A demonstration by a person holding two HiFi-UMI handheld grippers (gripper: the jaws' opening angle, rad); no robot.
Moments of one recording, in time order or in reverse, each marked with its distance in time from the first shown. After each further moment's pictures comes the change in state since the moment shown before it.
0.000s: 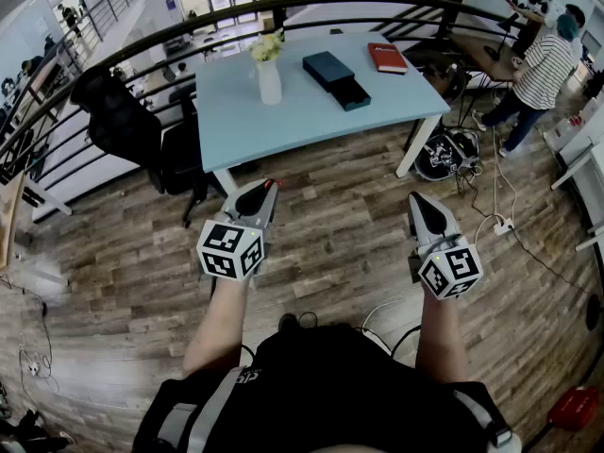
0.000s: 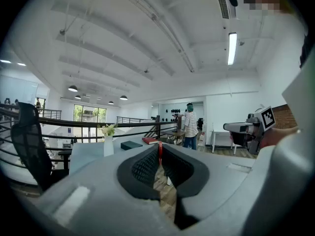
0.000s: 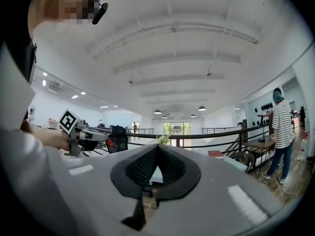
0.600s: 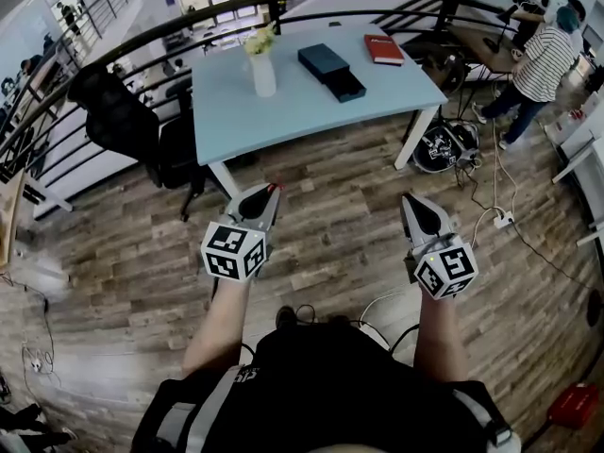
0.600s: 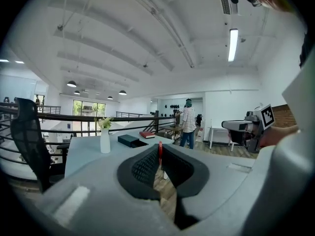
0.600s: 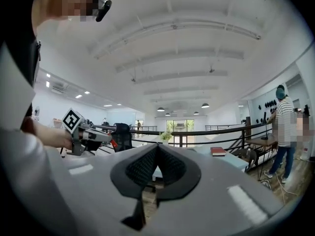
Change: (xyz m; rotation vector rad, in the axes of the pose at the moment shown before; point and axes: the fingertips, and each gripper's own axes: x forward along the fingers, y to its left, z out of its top) left arm 0.006 -0.030 -0.029 -0.013 0.061 -0.012; right arm -0.018 -0.003 -0.021 -0.001 0.032 0.042
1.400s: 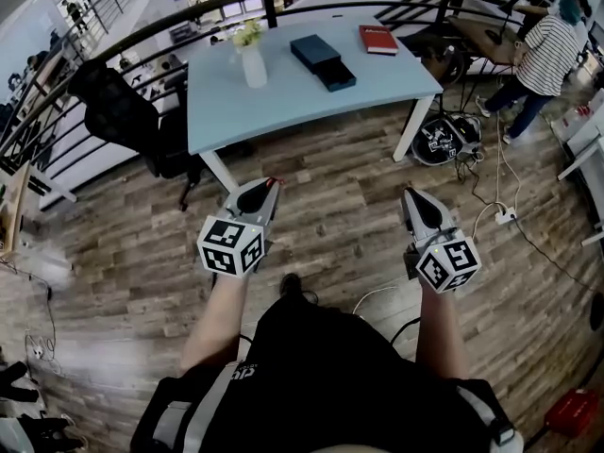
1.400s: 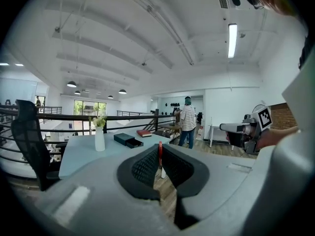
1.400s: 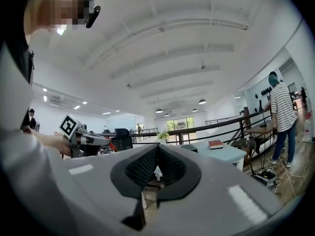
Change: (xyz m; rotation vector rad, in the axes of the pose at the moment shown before) left arm 0.025 -0.077 -0.002 0.007 0.020 0.019; right arm -0.053 -0.066 -0.017 0.125 -0.016 0.017
